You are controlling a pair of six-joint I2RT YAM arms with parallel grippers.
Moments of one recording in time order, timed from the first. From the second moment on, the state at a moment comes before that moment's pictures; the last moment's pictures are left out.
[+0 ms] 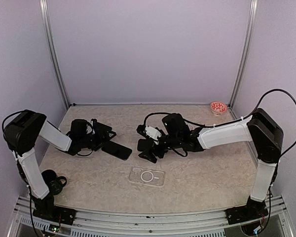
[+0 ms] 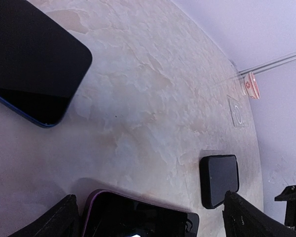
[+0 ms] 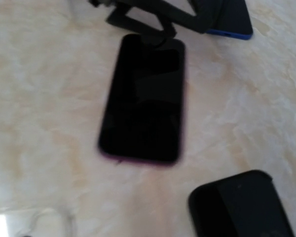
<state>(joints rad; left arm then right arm) -0.29 1.84 0.69 0.62 0.39 -0.73 0.88 1.87 1.14 0.16 -0.27 -0.30</state>
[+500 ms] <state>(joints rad) -0.33 1.78 0.64 0.58 0.37 -0.77 0.98 2.11 1.37 0.22 -0.09 -0.27</state>
